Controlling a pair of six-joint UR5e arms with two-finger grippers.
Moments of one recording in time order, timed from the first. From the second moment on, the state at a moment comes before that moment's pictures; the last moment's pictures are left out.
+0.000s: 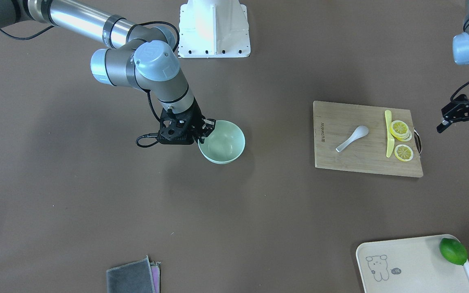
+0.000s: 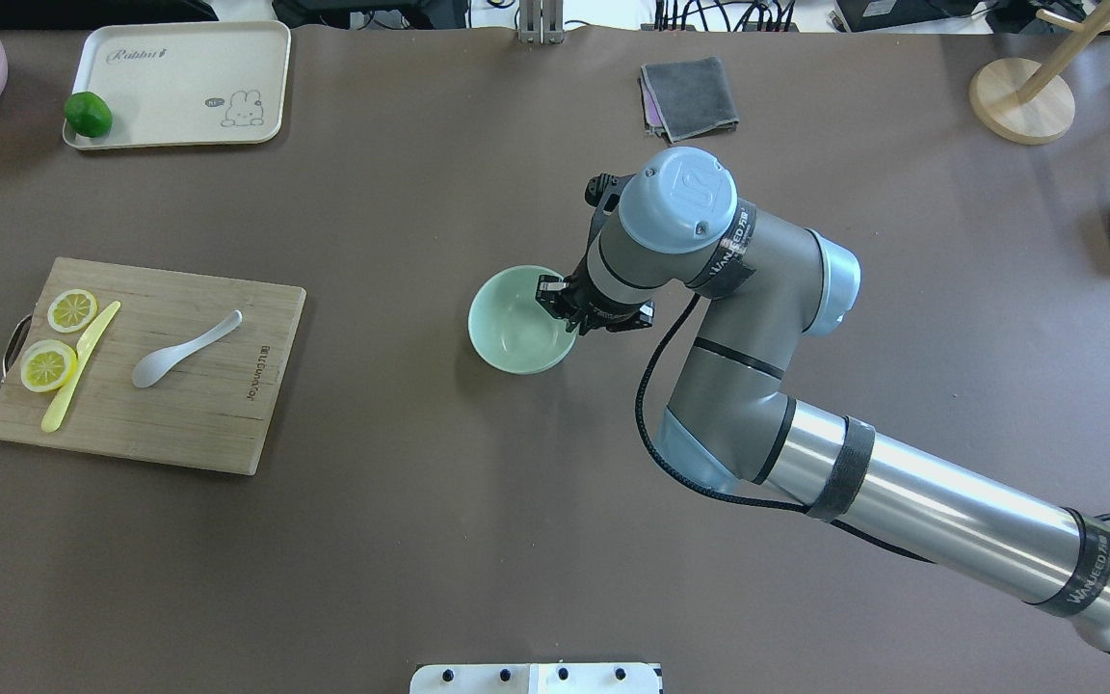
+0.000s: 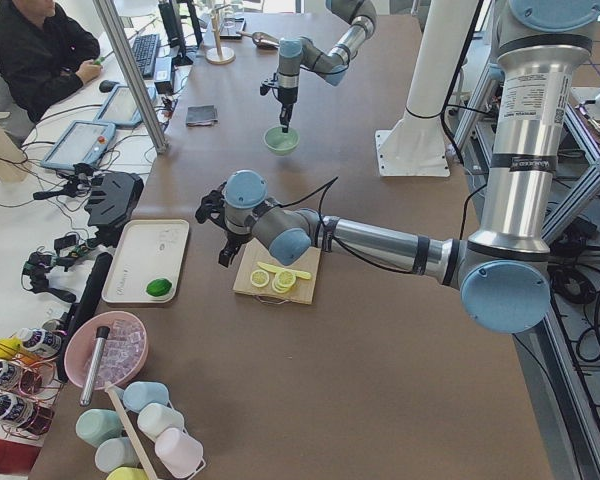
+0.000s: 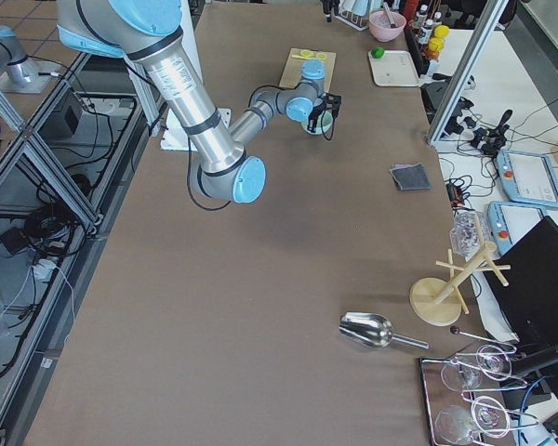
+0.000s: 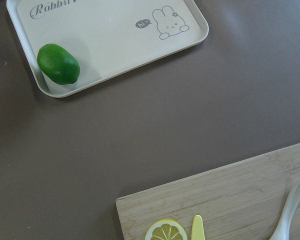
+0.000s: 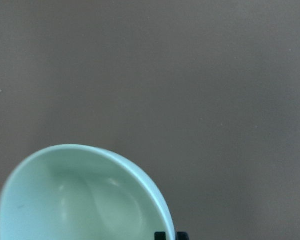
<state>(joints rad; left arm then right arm) -1.29 -1.64 -1.66 -2.13 -2.37 -0.30 0.58 -0.85 1.49 -1.28 1.96 1.40</state>
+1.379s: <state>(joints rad) -0.88 -1.63 -1.73 -2.28 -2.09 -0.27 0.95 -1.14 1.76 -1.44 2.23 0.85</state>
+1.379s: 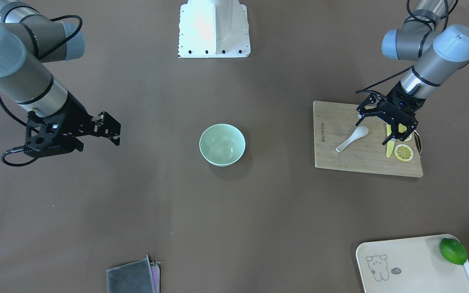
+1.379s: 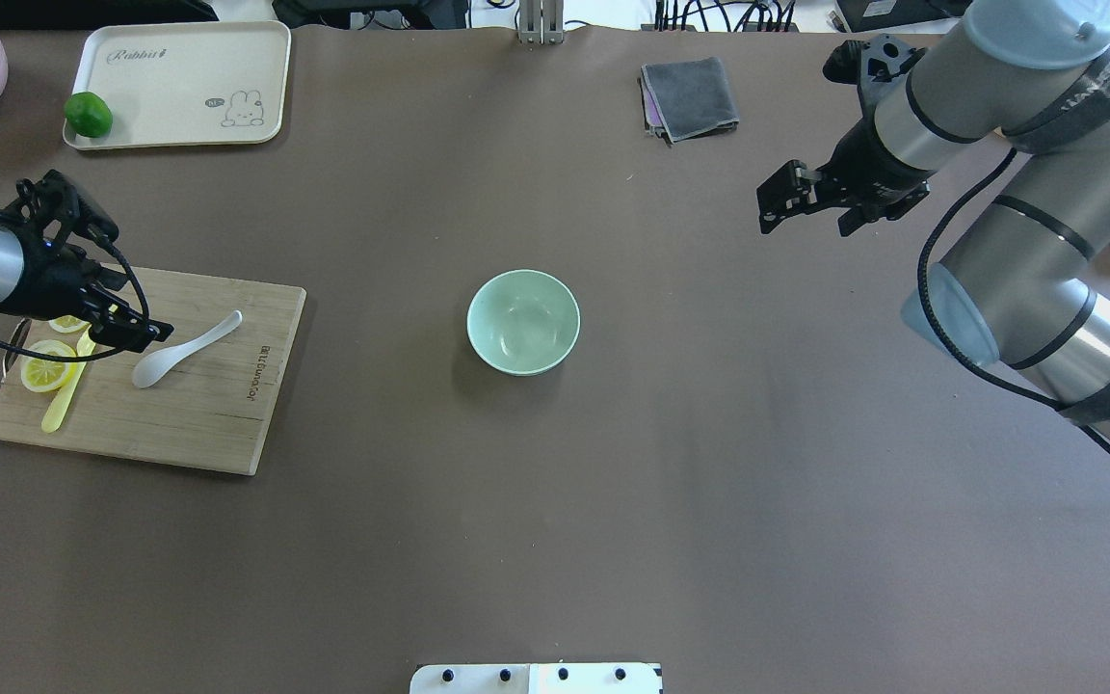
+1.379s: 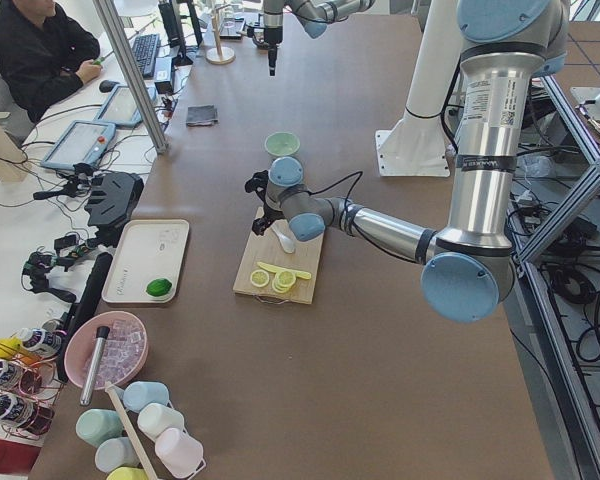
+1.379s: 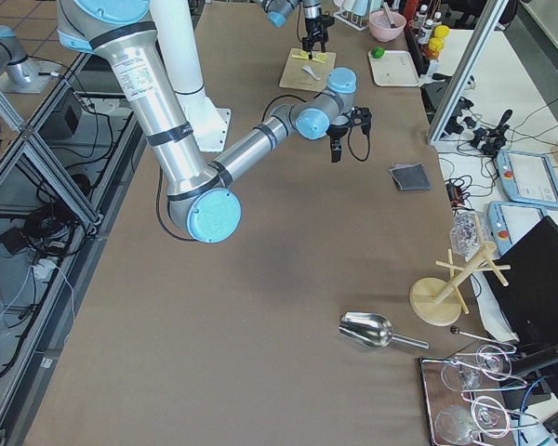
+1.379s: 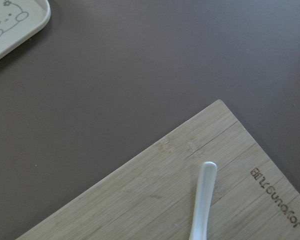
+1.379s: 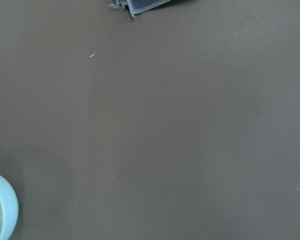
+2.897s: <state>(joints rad) -0.79 -1.59 -1.67 -2.33 -2.03 -0.26 1.05 -1.22 1.76 -1.49 2.30 0.72</state>
